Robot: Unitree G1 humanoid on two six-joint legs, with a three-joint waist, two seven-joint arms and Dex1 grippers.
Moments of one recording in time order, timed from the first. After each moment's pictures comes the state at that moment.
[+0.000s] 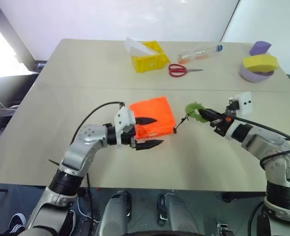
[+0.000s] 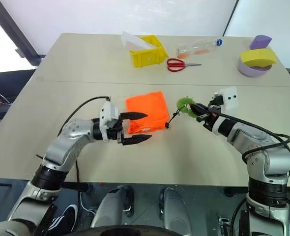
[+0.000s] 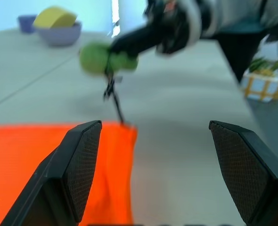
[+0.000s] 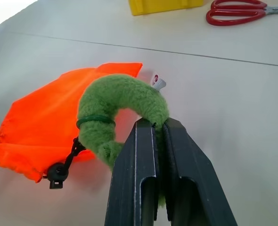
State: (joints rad) left arm -0.48 0.39 -0.21 -0.17 -0.46 0.35 -1.06; right arm -0.28 -0.55 -0.31 -0.33 0.61 0.92 0.50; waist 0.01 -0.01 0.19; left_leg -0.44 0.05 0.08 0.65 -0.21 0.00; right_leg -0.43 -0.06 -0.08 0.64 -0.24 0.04
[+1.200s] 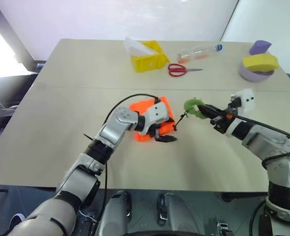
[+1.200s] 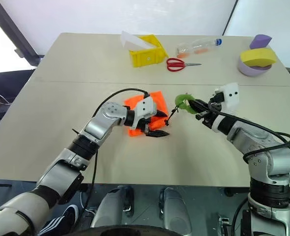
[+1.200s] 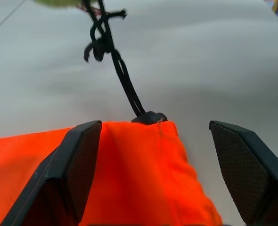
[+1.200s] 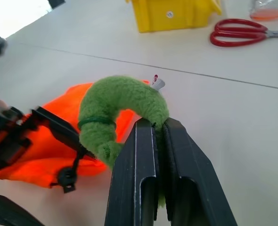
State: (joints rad) left arm -0.80 0.18 -0.39 0.38 -0.08 0.28 -1.07; right arm -0.29 -0.57 -0.32 -0.39 0.72 0.93 0.46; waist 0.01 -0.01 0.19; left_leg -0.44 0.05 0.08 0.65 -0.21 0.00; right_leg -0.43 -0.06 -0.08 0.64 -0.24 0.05
